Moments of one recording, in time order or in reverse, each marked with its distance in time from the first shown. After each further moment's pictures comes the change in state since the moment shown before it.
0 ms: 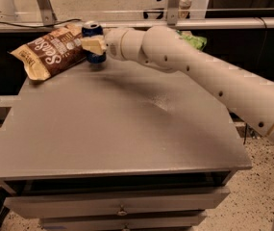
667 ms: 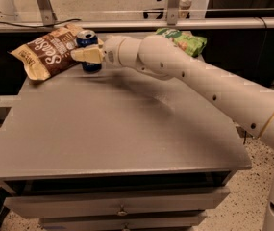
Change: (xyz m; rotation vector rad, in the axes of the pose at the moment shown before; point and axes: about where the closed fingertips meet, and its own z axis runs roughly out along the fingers) arm 0.025 0.004 0.013 -0.012 0.010 0.051
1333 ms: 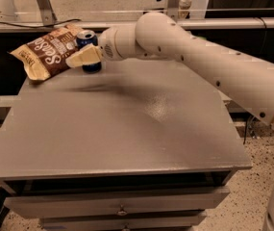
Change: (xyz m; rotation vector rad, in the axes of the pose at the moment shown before) arm -0.010 0.027 -0.022 -0.060 0.190 -0.140
